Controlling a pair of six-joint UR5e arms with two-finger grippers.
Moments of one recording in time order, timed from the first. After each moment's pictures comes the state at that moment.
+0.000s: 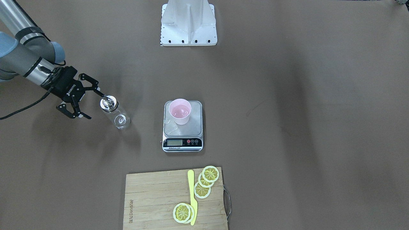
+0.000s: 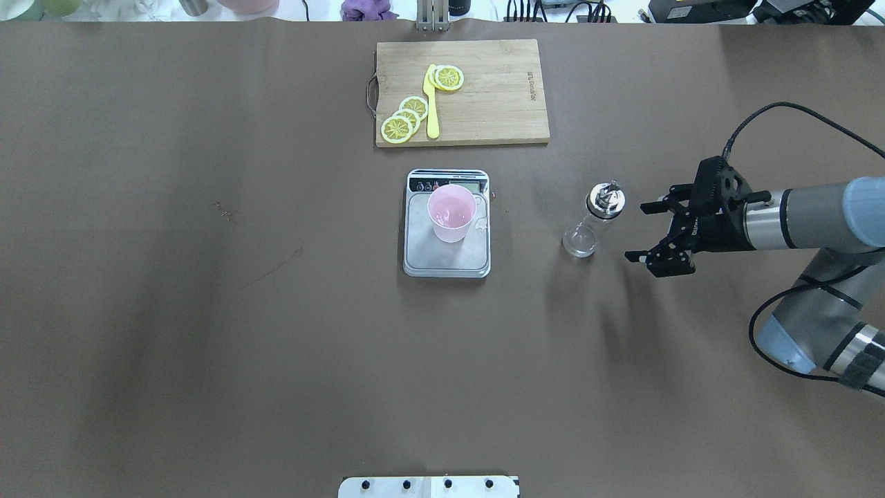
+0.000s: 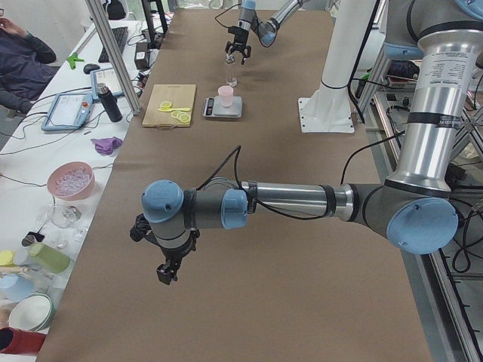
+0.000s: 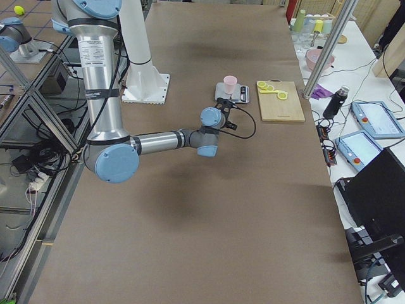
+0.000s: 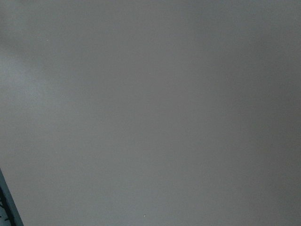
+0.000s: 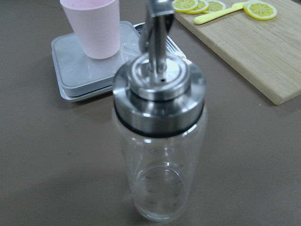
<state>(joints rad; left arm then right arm) -1.69 -1.70 -1.49 -1.49 -2.31 0.50 0.77 -1.44 1.51 -0.23 2.07 0.24</state>
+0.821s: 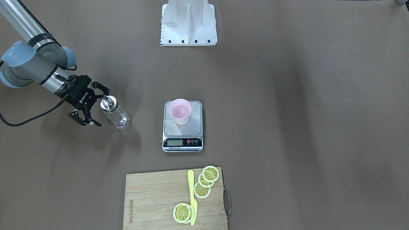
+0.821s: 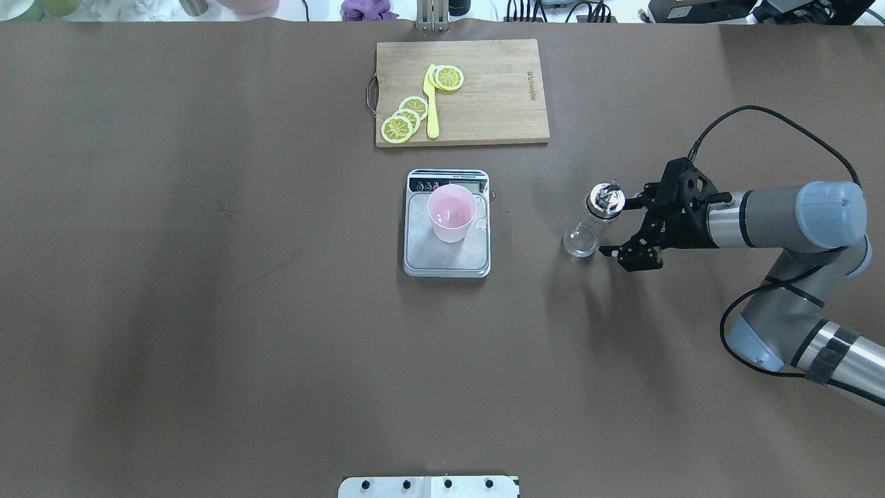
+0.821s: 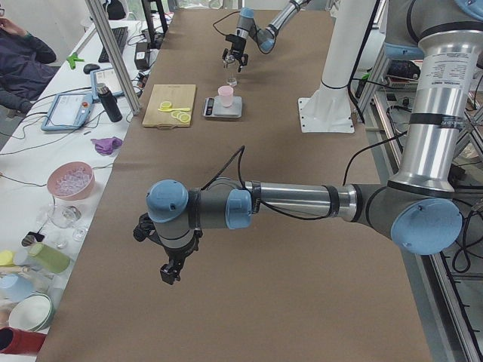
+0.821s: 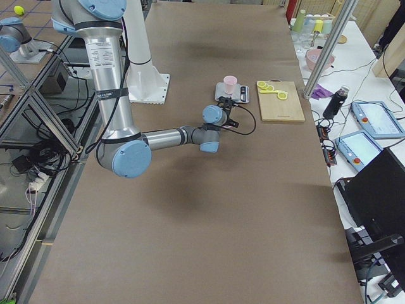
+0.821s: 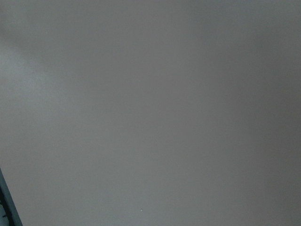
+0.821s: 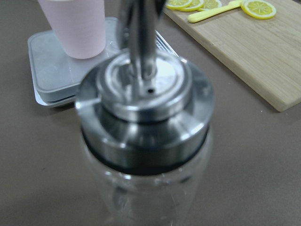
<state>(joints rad) -1.69 -1.70 -1.50 -1.49 -2.31 0.50 0.74 -1.38 1.44 -0.23 2.01 0.24</state>
